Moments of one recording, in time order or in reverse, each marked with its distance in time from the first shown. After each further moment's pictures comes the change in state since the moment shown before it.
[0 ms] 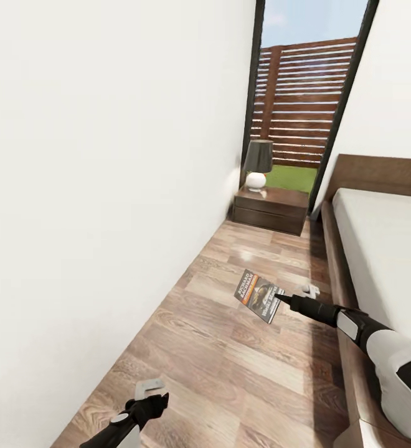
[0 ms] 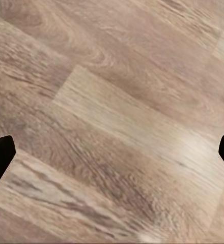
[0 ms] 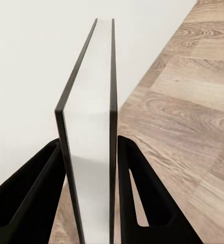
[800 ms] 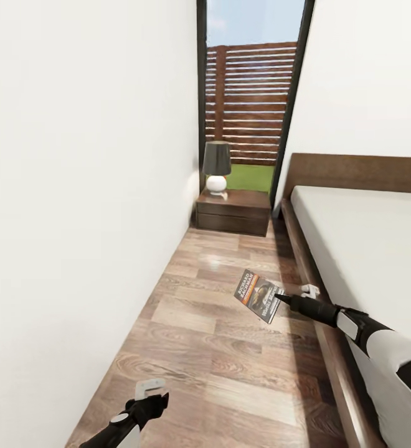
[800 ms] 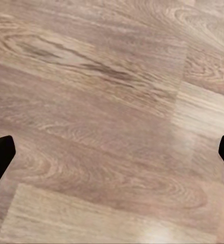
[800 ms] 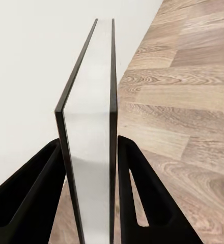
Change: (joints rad) left arm 0.000 0.000 0.000 0.000 0.000 0.000 0.000; right arm 0.000 0.000 0.000 0.000 0.000 0.000 0.000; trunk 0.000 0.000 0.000
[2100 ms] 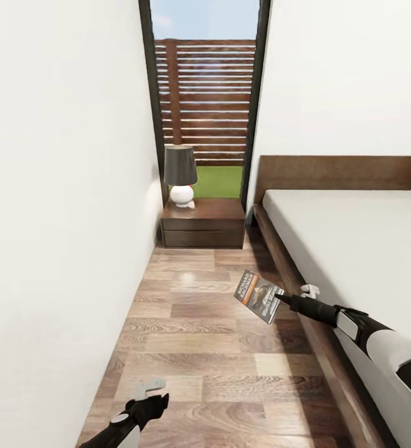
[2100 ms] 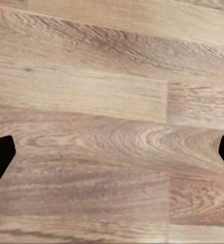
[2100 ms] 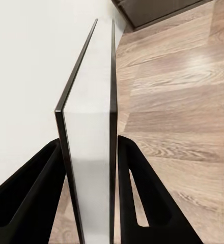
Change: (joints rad) left arm 0.000 -0.002 0.000 0.003 -0.001 0.000 0.000; right arm 0.000 0.000 0.000 0.000 0.000 0.003 0.001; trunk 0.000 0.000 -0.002
